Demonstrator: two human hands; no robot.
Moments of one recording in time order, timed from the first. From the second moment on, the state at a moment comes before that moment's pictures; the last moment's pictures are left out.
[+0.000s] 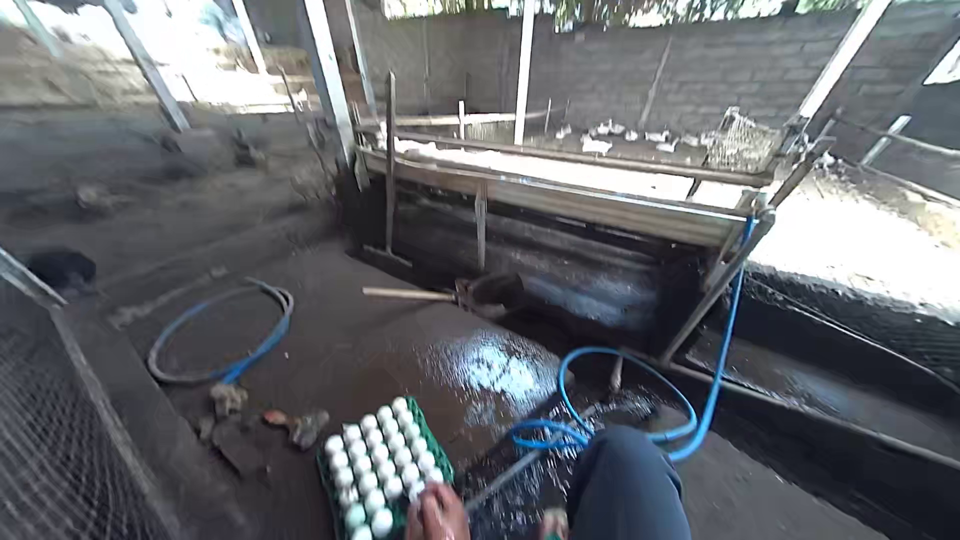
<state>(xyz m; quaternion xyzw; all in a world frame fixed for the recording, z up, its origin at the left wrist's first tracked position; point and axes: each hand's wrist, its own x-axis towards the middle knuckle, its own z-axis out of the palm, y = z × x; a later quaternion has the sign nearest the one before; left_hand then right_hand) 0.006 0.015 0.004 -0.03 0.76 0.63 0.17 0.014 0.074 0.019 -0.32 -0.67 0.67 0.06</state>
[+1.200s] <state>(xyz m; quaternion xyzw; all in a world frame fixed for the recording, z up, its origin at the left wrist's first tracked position) 0.009 0.005 -0.003 0.01 0.73 0.66 0.18 0.023 0.087 0.005 -0.27 -0.67 0.69 0.00</state>
